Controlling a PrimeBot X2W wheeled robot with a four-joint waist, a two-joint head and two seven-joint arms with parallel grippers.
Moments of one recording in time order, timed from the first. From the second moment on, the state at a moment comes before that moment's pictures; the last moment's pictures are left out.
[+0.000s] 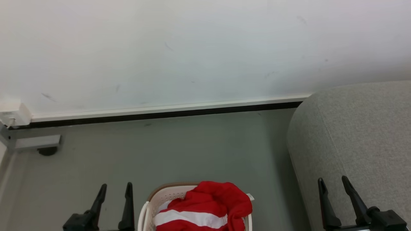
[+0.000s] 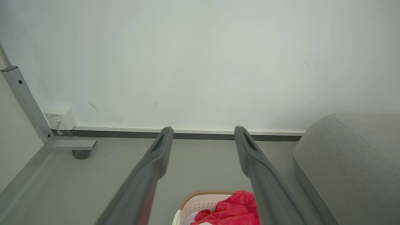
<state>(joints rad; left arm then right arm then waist) 0.01 0.05 -0.01 0.16 -0.14 -0.05 -0.23 -0.01 -0.05 0.08 0.19 0.27 0.13 -0.24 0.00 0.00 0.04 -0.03</state>
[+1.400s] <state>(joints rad) -0.75 0.16 -0.53 1.04 0.17 -0.13 -0.04 -0.31 -0.05 0.19 -0.02 0.28 0.13 -0.26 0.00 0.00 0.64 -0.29</state>
